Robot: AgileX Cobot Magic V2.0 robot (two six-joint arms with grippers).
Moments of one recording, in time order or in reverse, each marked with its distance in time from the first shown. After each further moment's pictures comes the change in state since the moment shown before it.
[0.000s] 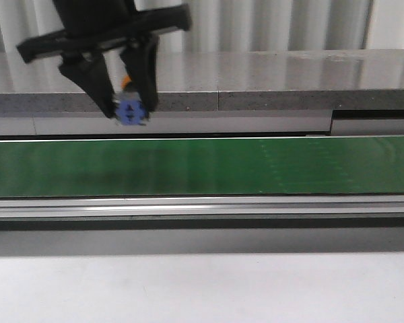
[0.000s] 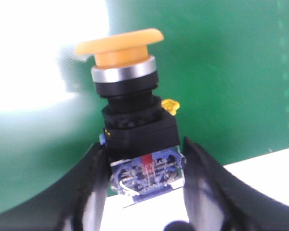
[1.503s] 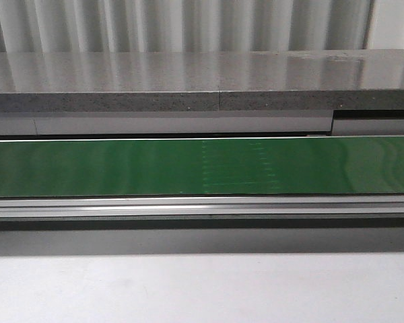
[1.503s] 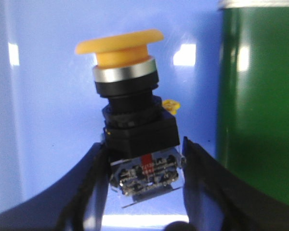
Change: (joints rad) left arm 0.899 0.106 0.043 0.093 0.059 0.745; right arm 0.000 0.000 0.000 0.000 0.000 0.000
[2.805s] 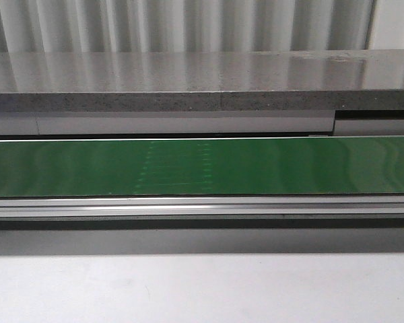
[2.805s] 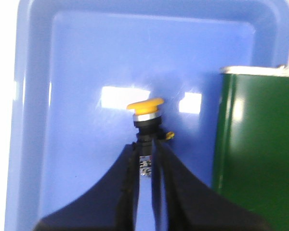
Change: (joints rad) left arm -0.009 -0.106 0.009 -0.043 -0.130 -0.049; right arm 0.000 0.000 0.000 0.000 0.000 0.000
